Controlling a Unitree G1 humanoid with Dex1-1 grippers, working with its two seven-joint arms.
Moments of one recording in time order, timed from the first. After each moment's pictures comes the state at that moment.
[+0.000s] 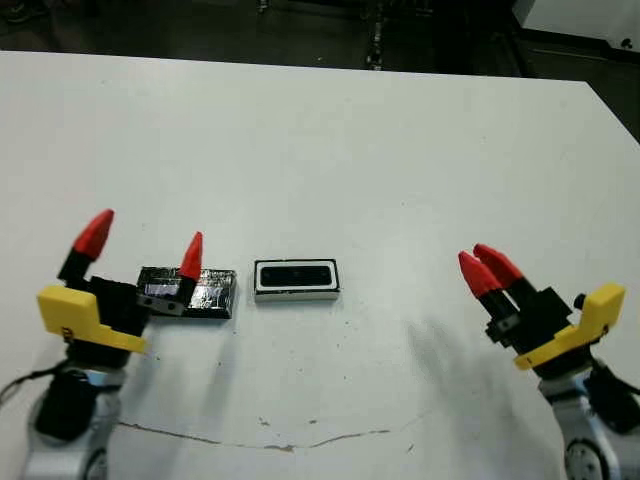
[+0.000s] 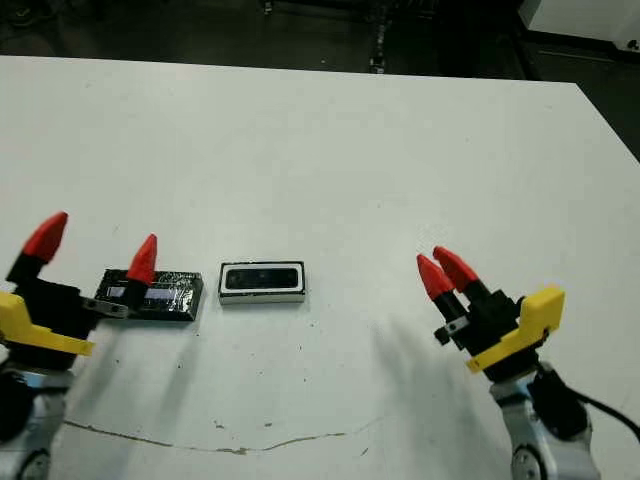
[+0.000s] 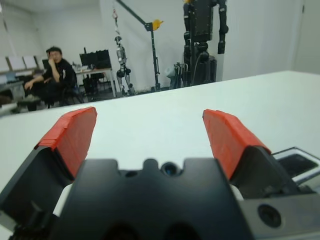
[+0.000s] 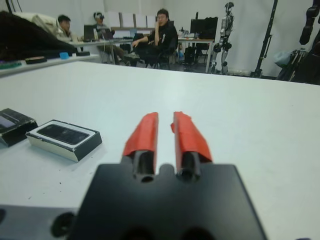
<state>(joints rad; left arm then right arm) 0.22 0.43 0.21 -0.45 -0.27 -0.06 -0.36 0.20 -0.25 -0.19 -0.29 0.41 0.02 0.61</state>
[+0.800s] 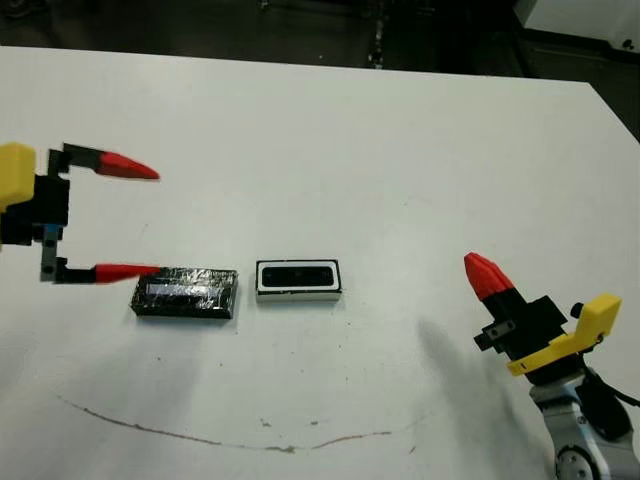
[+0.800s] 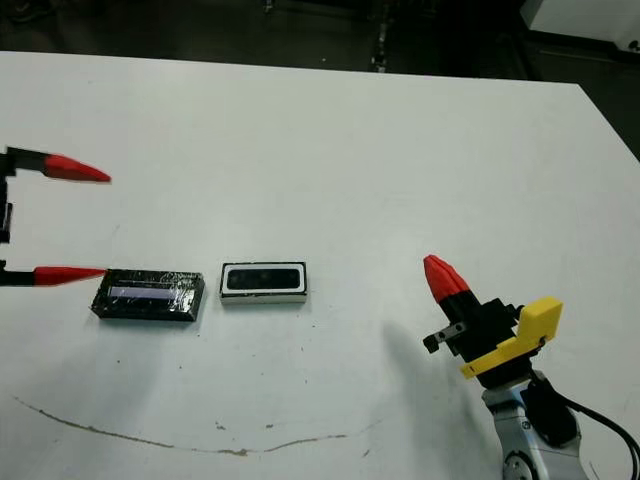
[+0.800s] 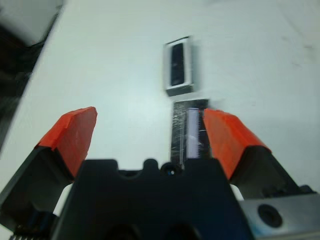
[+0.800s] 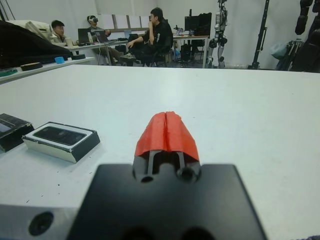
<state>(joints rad) -0.47 1.04 0.03 0.16 -0.50 -0.04 -1.58 0.22 -0.25 -0.16 -0.27 0.44 0.00 0.57</state>
